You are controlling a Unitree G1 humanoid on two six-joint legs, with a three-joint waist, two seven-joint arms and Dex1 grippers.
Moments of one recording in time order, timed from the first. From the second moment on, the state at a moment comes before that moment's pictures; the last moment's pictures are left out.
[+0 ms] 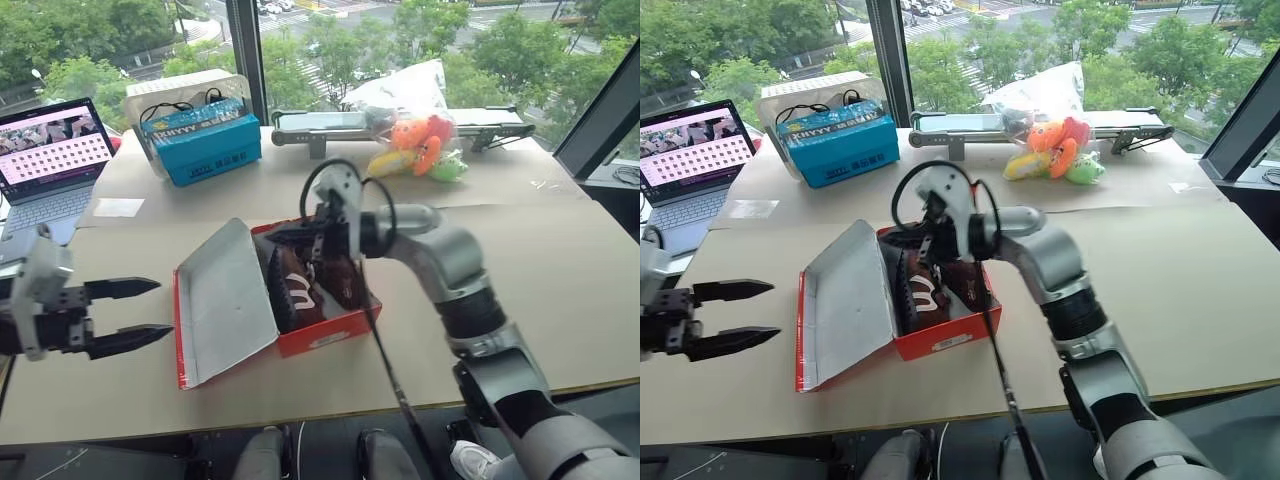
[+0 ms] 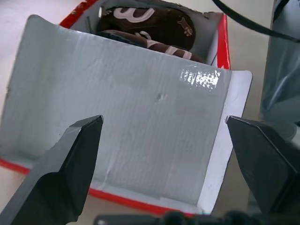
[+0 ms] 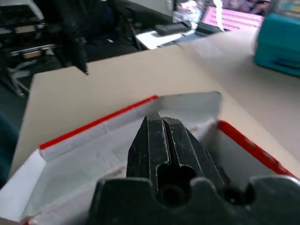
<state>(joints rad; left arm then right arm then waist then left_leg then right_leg) 0.05 1.03 0.55 -0.26 -0.71 0.62 -1.29 -0.95 -0.32 0.17 -0.05 0.39 0.89 0.84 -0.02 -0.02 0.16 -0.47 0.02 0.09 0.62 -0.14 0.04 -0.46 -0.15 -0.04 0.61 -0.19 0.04</state>
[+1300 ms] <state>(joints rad) -0.06 0.99 0.37 -0.26 -0.70 0.57 -1.21 -0.97 -0.52 0.64 -0.18 0.08 1.11 0.51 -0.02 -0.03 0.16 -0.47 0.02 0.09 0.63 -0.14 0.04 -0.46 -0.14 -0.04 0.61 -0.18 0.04</state>
